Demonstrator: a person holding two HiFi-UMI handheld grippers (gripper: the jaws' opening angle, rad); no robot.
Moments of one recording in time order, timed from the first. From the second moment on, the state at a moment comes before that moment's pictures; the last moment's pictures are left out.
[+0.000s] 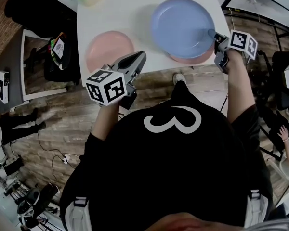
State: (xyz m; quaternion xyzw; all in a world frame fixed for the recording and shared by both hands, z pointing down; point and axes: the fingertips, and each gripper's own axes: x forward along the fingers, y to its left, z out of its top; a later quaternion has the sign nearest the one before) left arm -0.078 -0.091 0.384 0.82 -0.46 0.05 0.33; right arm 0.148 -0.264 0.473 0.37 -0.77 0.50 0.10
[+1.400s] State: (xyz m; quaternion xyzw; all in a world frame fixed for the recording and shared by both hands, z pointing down) left arm -0.056 -0.102 0.418 0.81 -0.46 0.06 0.36; right arm 0.194 -0.253 0.534 0.41 -0.73 0.52 0.15
